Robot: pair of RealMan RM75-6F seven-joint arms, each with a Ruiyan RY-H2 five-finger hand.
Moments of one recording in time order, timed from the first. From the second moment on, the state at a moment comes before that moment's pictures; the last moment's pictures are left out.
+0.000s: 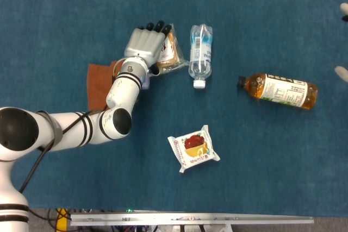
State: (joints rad) left arm -1.27 -1.70 -0.08 -1.26 0.17 0.79 0.66; right arm 0.39 -0.96 0.14 -1.93 -1.30 1.25 -0.15
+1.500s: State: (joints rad) left arm -1.03 -1.35 -0.09 -1.84 0.61 0.94 0.51; right arm 0.39 -0.96 0.19 -2.04 -1.15 1.22 -0.16
